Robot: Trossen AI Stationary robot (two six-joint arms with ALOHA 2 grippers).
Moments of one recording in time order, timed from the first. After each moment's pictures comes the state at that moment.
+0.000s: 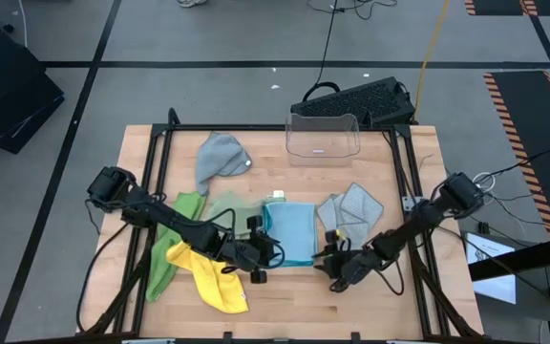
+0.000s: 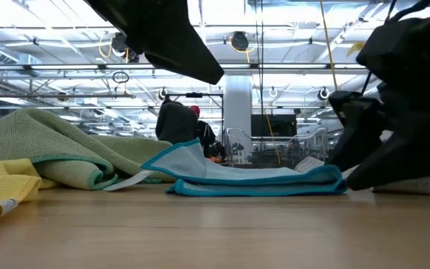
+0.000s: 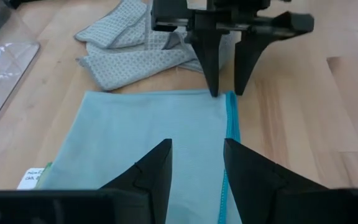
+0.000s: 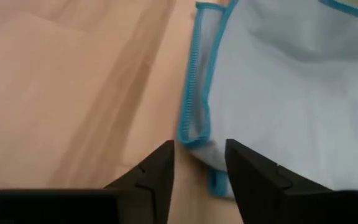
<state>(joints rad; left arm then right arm) -0.42 1.73 1.08 -0.06 -0.46 -0.21 0.61 1.73 0.53 0.43 0.50 0.07</state>
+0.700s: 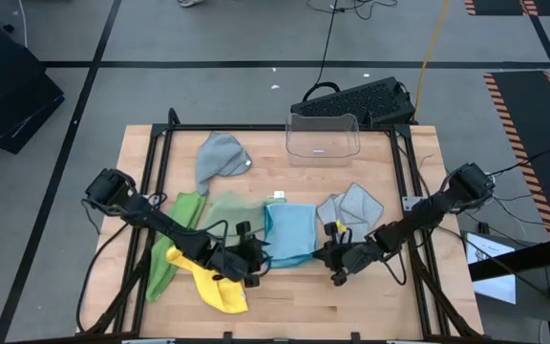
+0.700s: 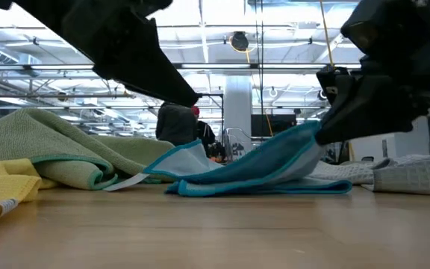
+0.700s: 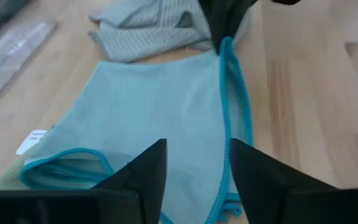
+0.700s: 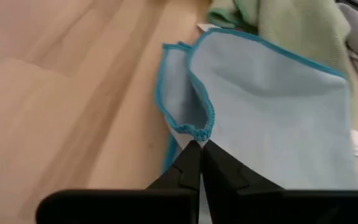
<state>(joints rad) -0.50 1.73 0.93 0.08 -0.60 -0.32 0.54 1.58 0.53 0.37 0.47 -0.02</state>
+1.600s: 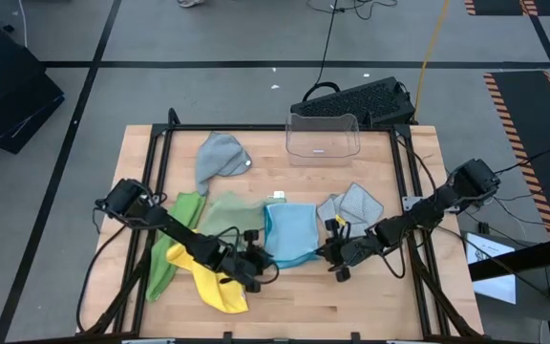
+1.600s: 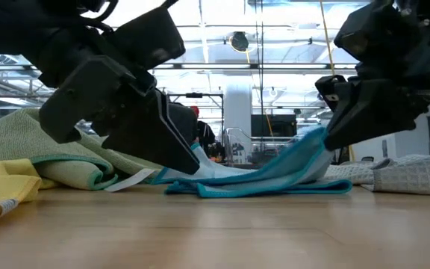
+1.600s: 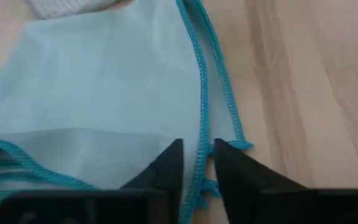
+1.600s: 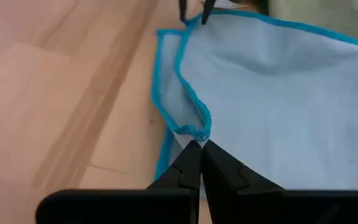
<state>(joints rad) -0.48 1.90 0.93 0.19 -0.46 -0.24 0.49 1.52 0.53 0.24 0.35 0.04</state>
